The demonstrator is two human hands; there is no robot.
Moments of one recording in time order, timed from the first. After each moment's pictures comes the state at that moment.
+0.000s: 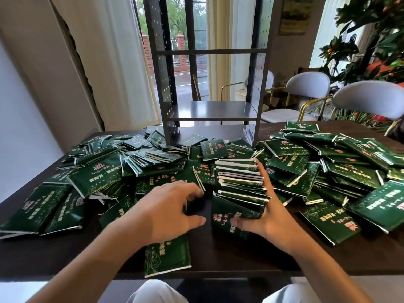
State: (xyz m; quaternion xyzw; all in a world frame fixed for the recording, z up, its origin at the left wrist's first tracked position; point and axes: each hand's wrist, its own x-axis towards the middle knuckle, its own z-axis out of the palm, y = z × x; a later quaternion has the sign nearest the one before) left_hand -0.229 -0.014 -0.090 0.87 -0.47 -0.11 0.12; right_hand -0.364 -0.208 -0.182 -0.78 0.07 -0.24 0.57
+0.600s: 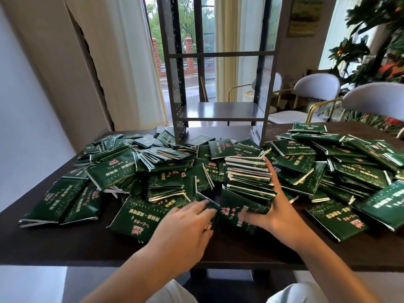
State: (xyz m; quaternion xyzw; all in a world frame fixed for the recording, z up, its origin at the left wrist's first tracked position) left_hand -0.253 -0.002 -0.147 0.85 -0.53 0.01 0.02; right_hand -0.367 -0.202 -0.179 -0.78 0.09 -0.26 0.57
